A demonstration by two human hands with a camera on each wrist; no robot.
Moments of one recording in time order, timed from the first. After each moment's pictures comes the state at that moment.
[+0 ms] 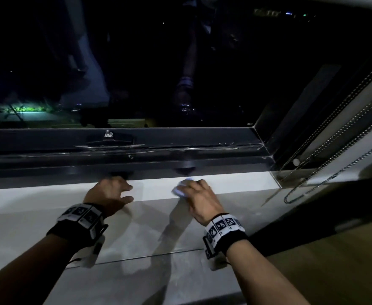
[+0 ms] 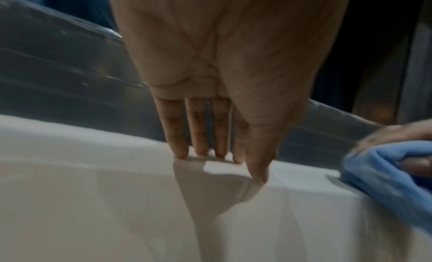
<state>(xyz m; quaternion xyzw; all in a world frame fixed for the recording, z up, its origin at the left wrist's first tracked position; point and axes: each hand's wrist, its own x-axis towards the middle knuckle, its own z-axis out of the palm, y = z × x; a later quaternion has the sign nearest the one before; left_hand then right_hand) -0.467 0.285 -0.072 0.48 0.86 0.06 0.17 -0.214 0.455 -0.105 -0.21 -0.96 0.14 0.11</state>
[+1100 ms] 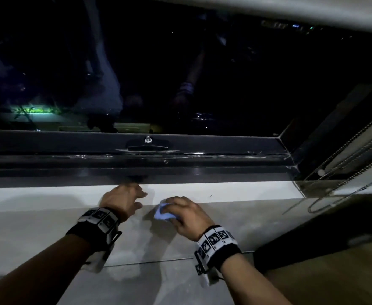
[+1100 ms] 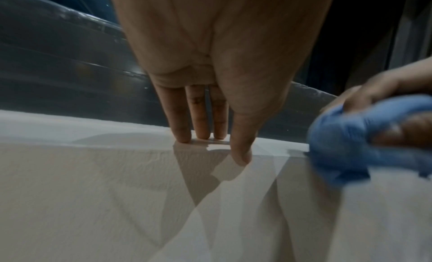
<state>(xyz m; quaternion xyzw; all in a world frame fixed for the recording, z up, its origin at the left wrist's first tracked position) -0.509 0.240 -0.077 0.51 0.84 0.03 0.15 -0.293 0.362 -0.103 -0.11 -0.96 0.22 0.15</state>
